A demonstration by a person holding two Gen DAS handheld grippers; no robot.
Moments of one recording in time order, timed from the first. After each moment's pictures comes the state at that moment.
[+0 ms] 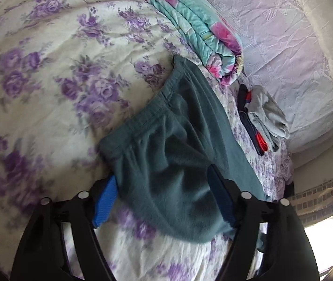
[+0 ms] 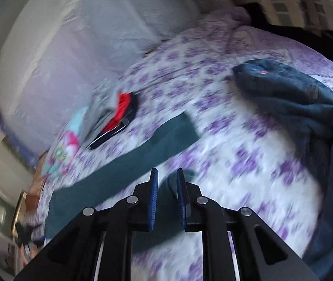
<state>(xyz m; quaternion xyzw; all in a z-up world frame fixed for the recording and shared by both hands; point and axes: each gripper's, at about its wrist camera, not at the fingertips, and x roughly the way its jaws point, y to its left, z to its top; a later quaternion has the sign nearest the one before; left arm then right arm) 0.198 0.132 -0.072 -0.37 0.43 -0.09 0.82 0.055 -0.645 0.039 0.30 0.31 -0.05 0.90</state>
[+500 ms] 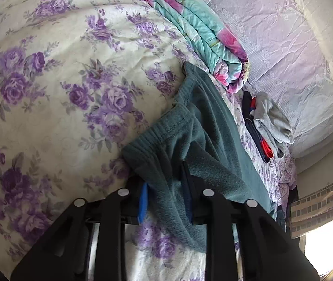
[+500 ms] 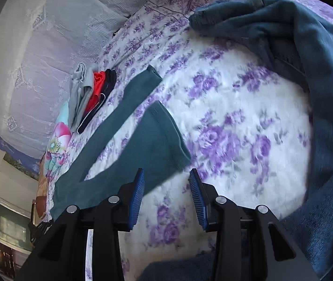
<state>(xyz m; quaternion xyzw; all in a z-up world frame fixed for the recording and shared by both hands) 0.197 0.147 -0.088 -0.37 0.41 -0.08 0.83 -0.013 -0.628 -0.044 0.37 0.36 -0.04 0.85</state>
